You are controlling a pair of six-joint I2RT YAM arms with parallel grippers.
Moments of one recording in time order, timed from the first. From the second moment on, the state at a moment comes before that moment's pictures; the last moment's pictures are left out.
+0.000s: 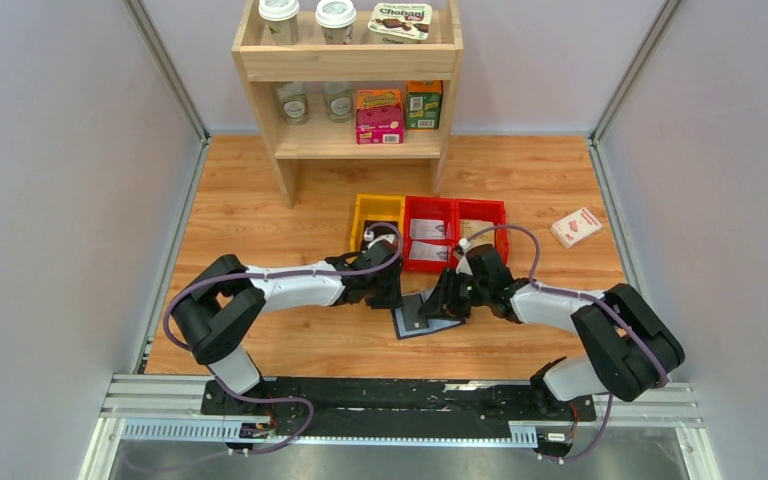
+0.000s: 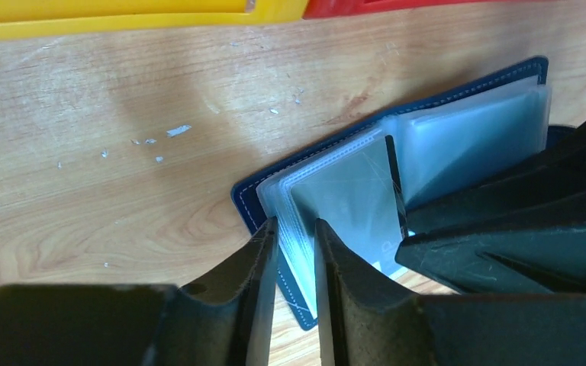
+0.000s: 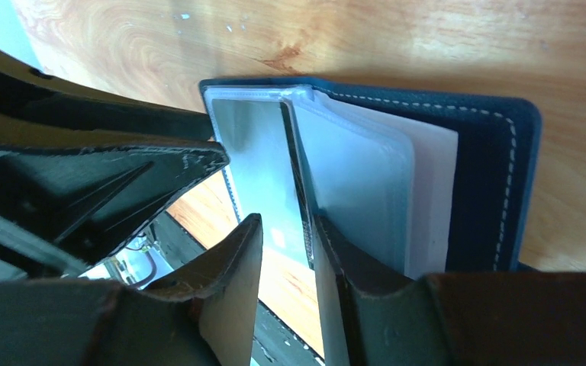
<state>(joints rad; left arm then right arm) -0.92 1.65 0.89 -0.20 -0.03 -0.86 0.55 1.41 0.47 0.09 -0.49 0.85</state>
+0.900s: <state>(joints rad) -0.89 1.64 0.82 -0.09 -0.01 -0.86 0.55 1.45 0.40 0.29 -0.54 0.96</state>
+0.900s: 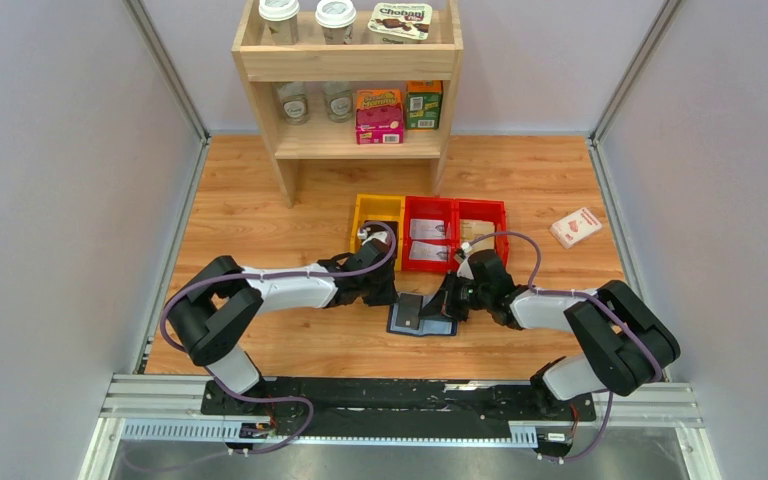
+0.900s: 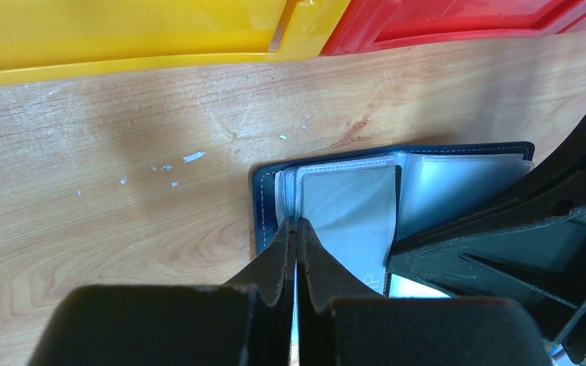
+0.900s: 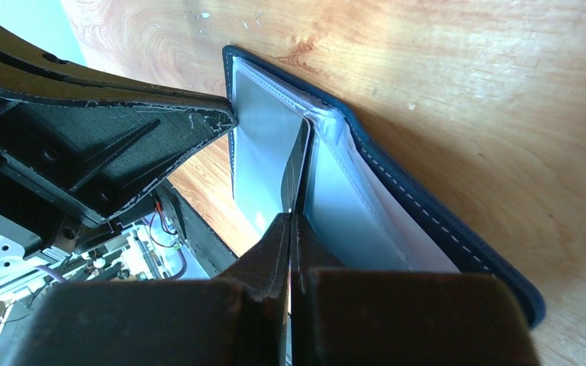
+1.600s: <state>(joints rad) -0.87 1.62 0.75 0.00 0.07 -0.87 0.55 1.34 0.44 0.12 -0.42 0.92</state>
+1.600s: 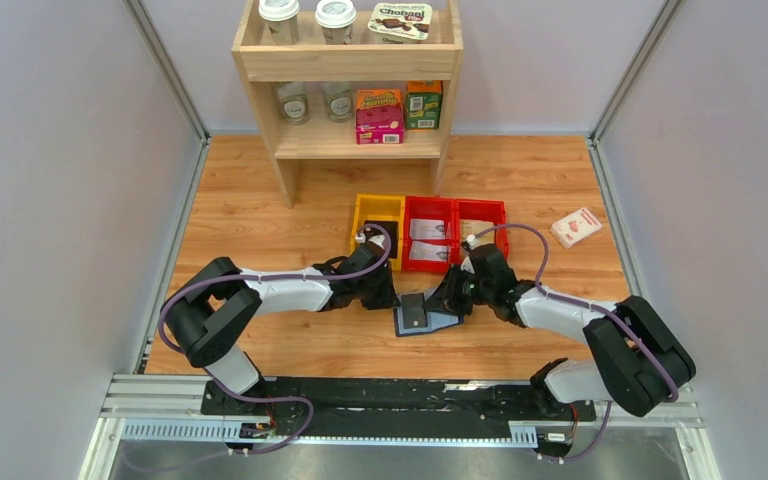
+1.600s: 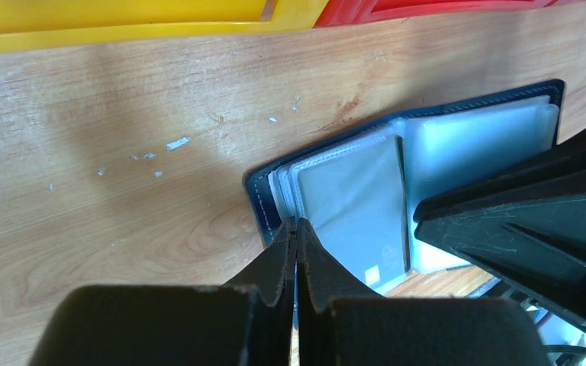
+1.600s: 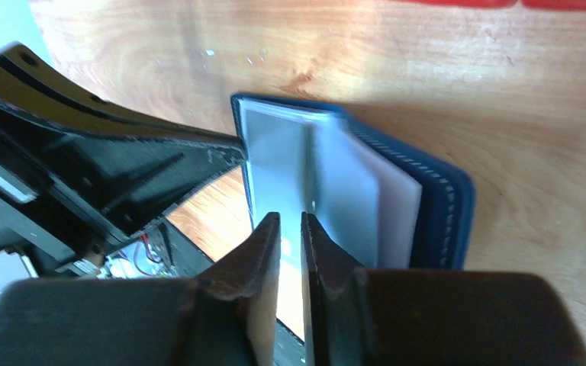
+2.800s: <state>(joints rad) -0.86 1.63 0.76 -0.01 0.11 -0.87 0.57 1.43 0.53 0.06 -0.40 0.85</state>
